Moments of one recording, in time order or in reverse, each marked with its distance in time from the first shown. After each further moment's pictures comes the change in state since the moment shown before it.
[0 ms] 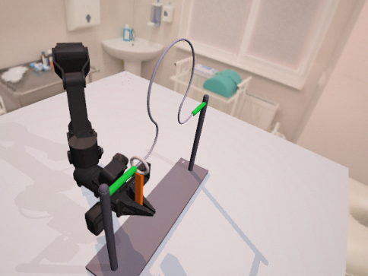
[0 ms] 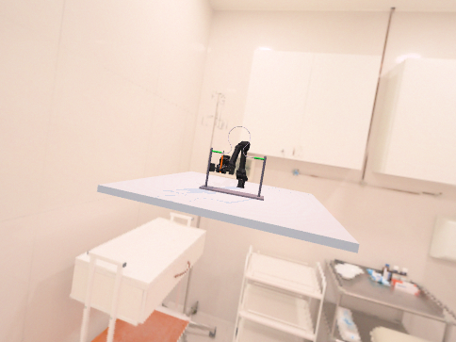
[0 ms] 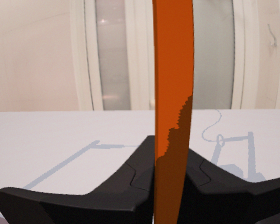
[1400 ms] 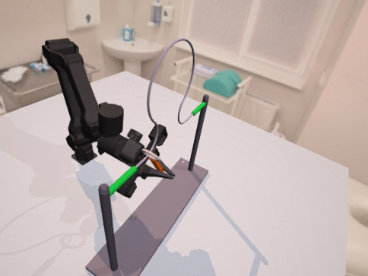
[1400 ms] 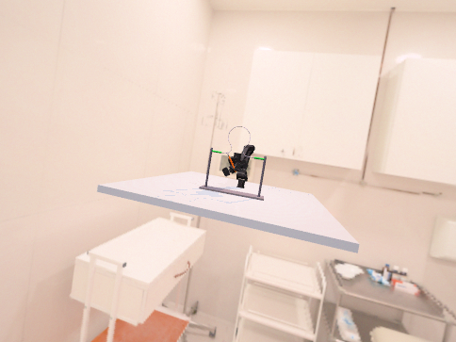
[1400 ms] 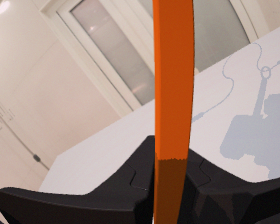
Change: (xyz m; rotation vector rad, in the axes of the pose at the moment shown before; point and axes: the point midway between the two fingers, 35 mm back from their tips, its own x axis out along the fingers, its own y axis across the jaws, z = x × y) arm -0.011 0.098 0.018 0.562 0.096 0.019
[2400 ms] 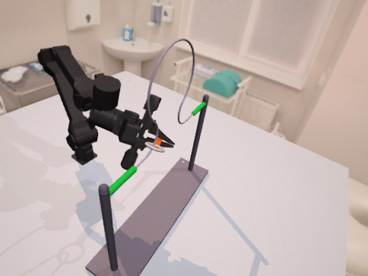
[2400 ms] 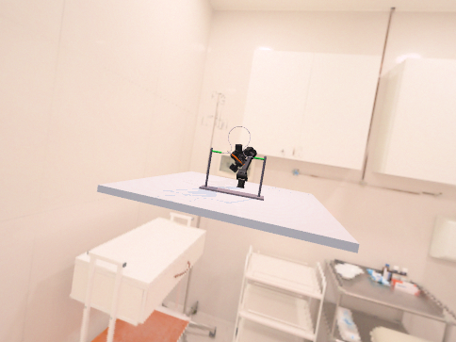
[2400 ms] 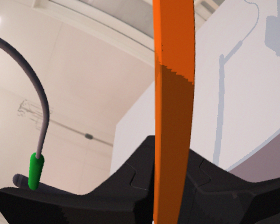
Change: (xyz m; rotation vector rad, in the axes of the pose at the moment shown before) arm -0.035 0.061 0.016 0.398 0.283 0.089
